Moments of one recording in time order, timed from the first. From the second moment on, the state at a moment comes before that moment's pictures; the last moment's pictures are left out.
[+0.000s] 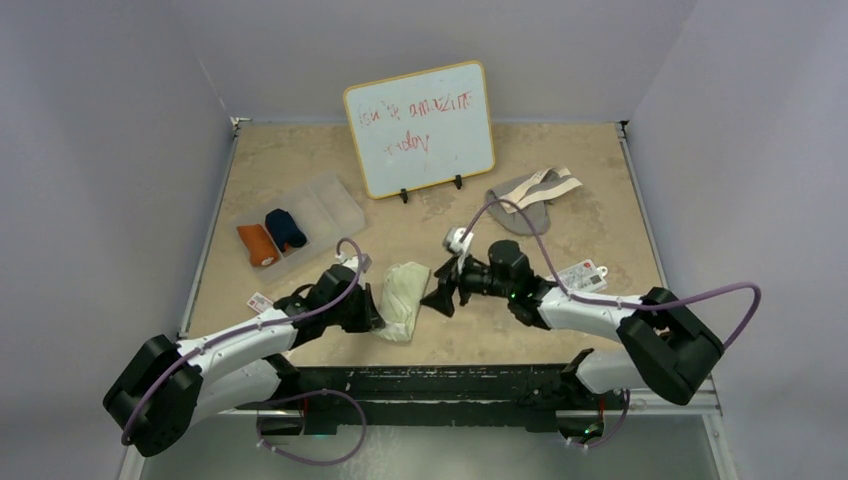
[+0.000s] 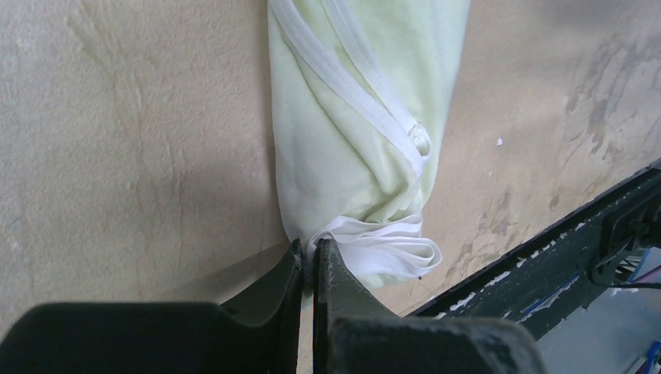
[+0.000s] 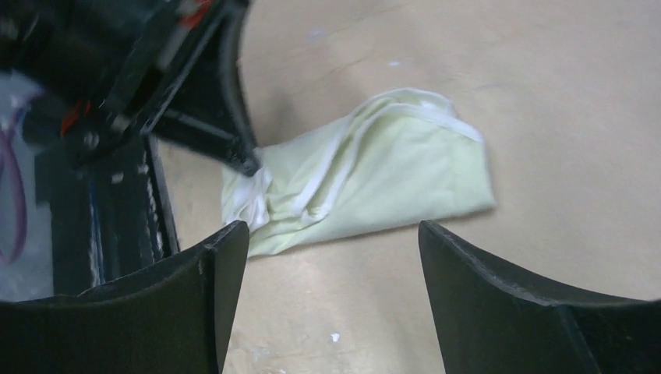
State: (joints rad) left arm -0.70 1.03 0.32 -0.14 0.14 -0.73; right arm 0.70 1.34 0.48 0.50 -0.51 0.21
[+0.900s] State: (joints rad) left arm -0.70 1.08 0.35 -0.16 0.14 -0.78; right arm 1.34 1.62 0.45 0.69 -0.06 -0.74
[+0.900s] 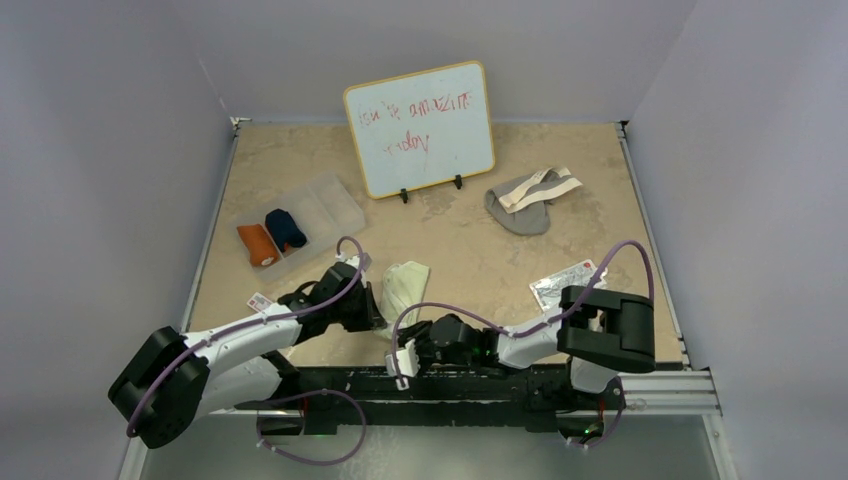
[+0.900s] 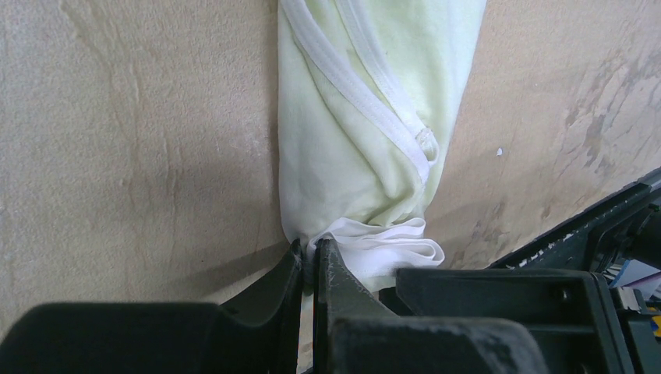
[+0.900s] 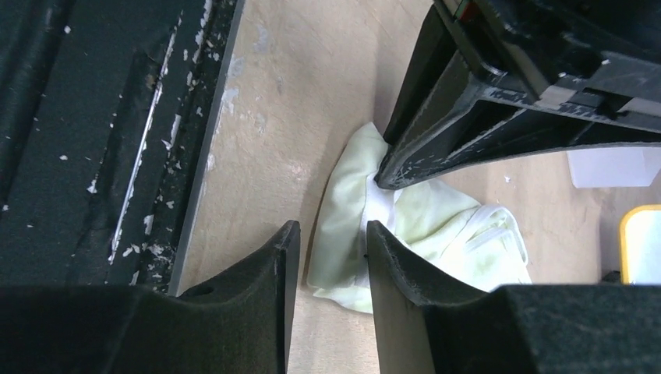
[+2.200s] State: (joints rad) left arm -0.70 0.94 0.35 -0.26 0.07 -0.84; right arm 1.12 1.60 0.46 0.63 -0.34 -0.30
